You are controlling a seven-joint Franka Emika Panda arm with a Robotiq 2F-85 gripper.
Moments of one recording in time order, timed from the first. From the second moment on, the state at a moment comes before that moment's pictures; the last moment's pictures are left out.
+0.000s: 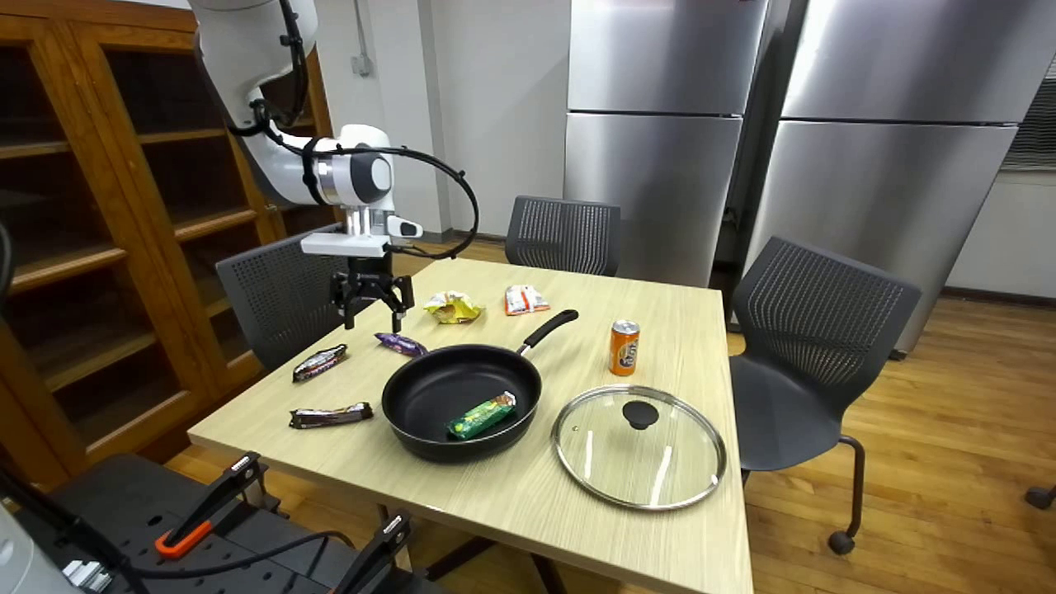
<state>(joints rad) 0.29 0.76 0.05 -1.76 -0.04 2.24 0.09</state>
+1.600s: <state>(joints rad) 0.39 1.05 0.02 -1.30 -0.27 2.04 0.07</state>
